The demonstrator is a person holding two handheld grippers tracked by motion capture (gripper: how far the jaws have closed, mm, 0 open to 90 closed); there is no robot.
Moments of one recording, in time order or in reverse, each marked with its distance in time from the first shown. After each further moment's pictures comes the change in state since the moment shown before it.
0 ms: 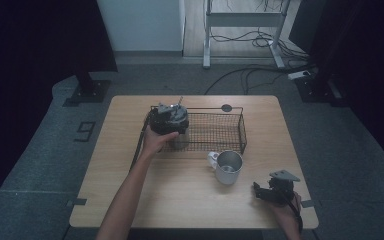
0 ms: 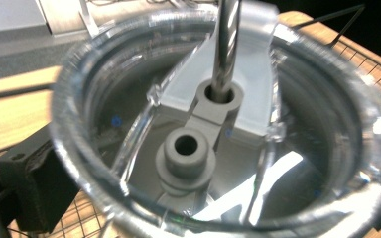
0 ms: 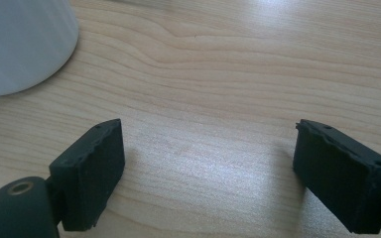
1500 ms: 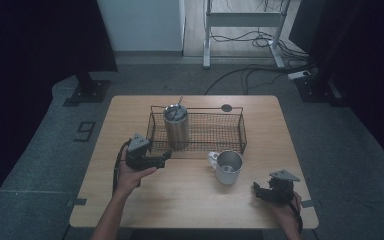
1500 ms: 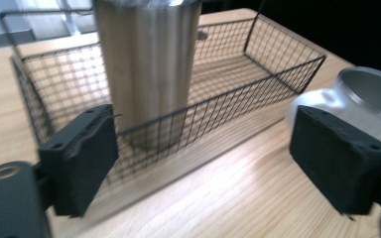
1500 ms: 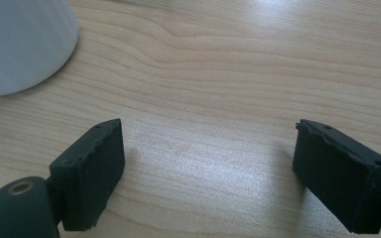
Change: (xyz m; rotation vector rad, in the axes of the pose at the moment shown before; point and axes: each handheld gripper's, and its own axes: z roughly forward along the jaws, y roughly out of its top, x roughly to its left) left arm -0.025 -0.074 -0.122 -0.048 -0.067 0.005; right arm 0.000 0.000 0.000 0.001 0.000 0.003
